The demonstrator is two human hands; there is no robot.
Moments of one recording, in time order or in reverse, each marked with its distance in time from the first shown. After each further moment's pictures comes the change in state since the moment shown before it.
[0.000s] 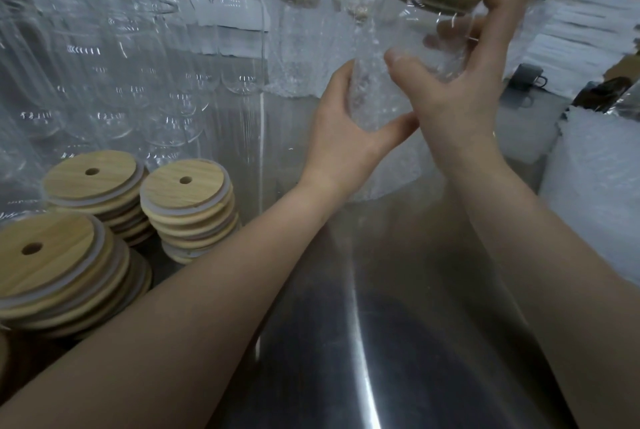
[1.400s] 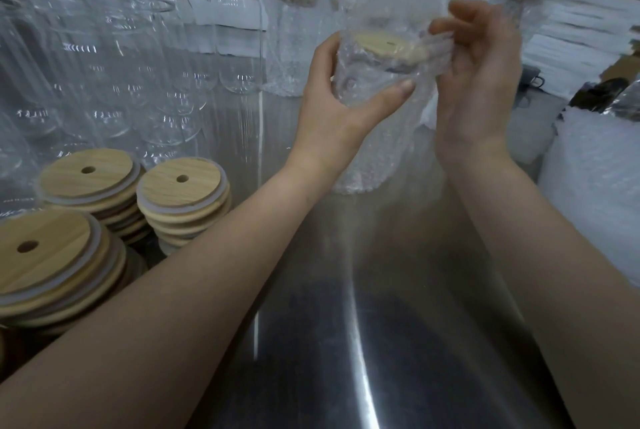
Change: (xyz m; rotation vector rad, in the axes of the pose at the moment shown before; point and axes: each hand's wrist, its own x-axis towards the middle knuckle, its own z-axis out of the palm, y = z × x) left_hand 0.006 0.018 -0.007 -0.120 -0.006 0.015; right_hand 0.011 0.005 -0.002 0.486 0.143 0.427
